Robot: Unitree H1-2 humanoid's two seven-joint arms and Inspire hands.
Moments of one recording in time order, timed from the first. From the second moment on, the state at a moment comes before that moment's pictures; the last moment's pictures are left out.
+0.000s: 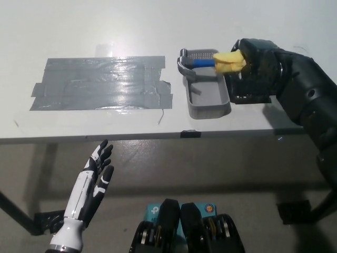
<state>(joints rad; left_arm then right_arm) -0.02 0.11 -0.04 -0.10 0.13 -0.11 -0.06 -1.28 -0.21 0.50 1.33 -0.59 0.01 0.14</state>
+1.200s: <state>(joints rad) -0.03 0.11 -0.04 -0.11 0.13 -0.10 -0.06 -1.29 -0.04 0.25 1.30 -0.43 -0.03 0.10</state>
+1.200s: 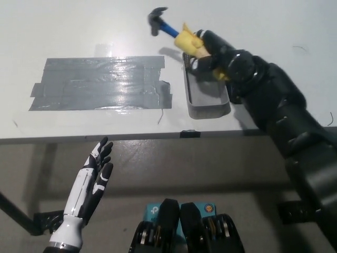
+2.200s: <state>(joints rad) -0.05 0.12 -0.07 -0.13 0.15 -0.07 -0.07 -1.30 0.18 0.34 1.41 -0.45 -0.04 -0.02</state>
